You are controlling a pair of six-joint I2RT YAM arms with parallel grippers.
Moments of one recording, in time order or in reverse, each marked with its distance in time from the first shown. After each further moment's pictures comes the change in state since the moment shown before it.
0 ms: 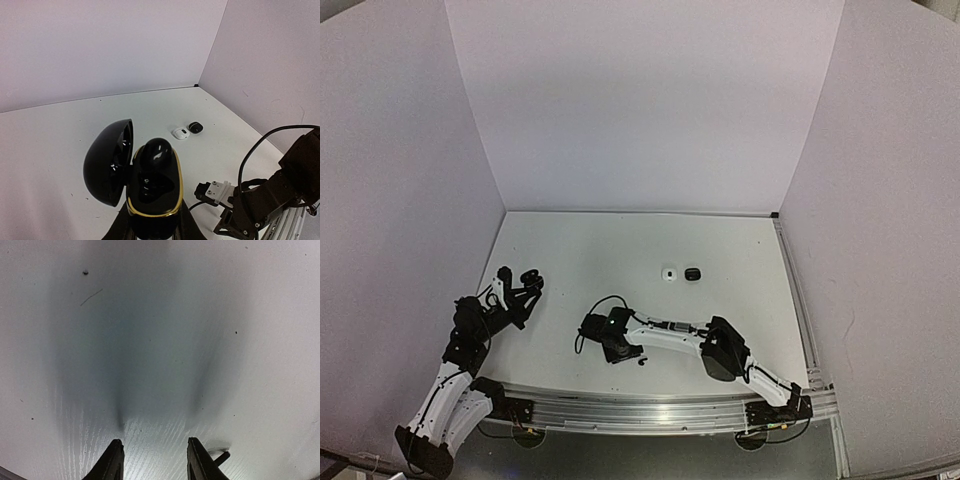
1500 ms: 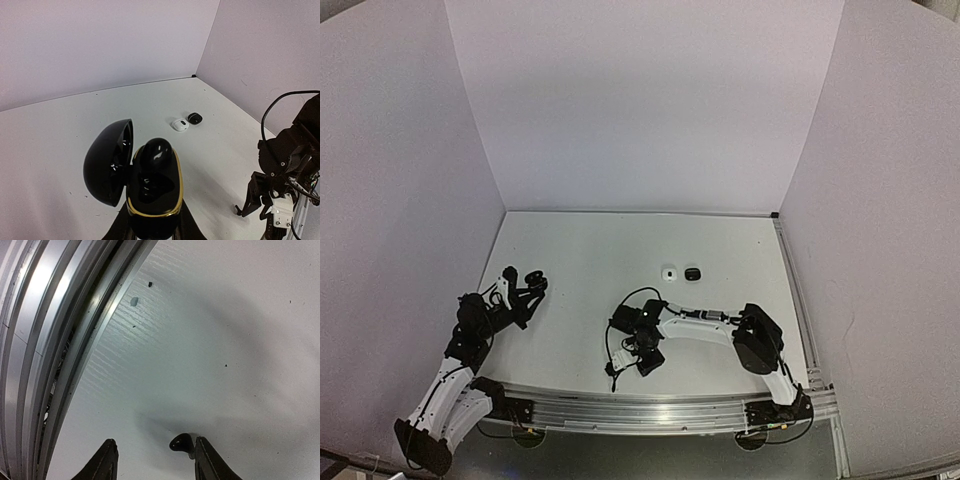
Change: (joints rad) left arm 0.000 0.057 0.002 0.010 0.031 0.049; right arm -0.089 -0.319 -0.478 0.183 -0.395 -1.873
